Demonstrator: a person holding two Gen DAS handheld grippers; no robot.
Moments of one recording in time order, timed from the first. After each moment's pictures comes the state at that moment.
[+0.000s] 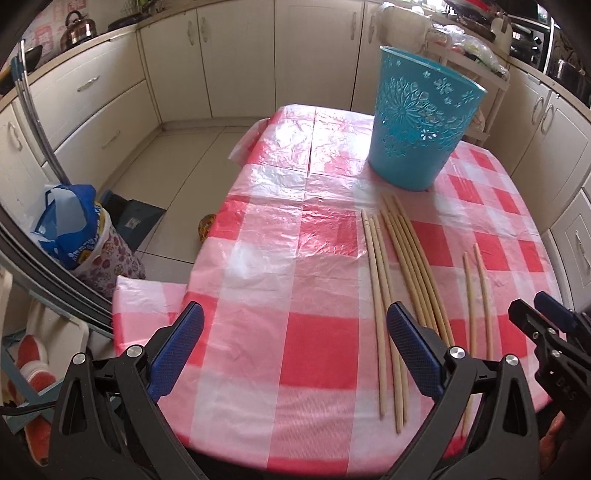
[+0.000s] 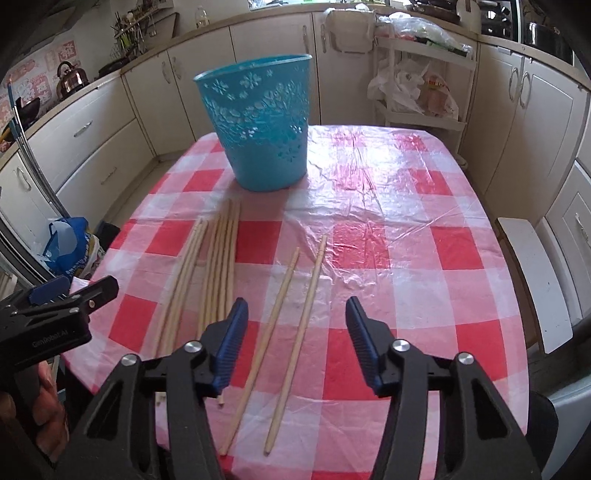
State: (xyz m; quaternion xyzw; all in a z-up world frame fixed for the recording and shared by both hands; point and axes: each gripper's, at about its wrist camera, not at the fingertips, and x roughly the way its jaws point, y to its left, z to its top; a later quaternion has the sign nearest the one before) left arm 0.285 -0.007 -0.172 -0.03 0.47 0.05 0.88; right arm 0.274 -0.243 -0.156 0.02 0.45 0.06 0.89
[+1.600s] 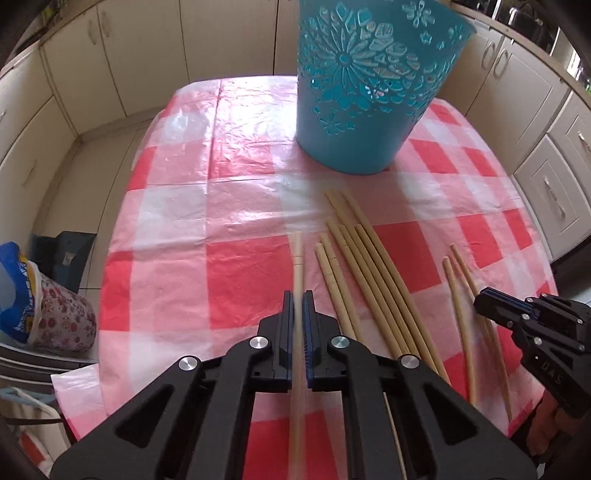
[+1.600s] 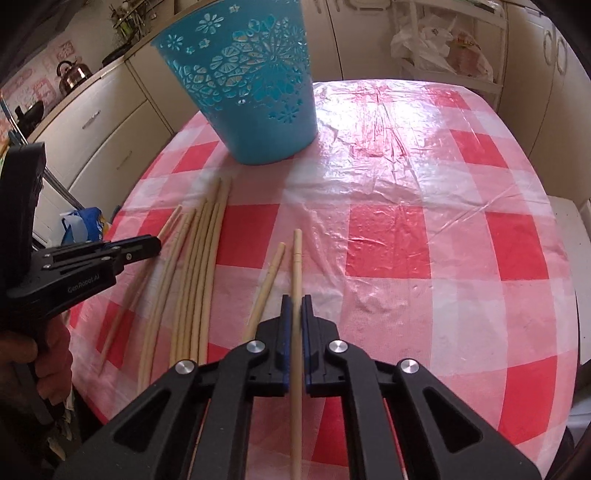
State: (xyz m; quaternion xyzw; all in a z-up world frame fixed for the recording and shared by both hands) left arm 0.373 -0.030 -0.203 0.01 0.52 -0.10 0.85; right arm 0.324 -0.260 -0.196 0.06 0.51 0.13 0.85
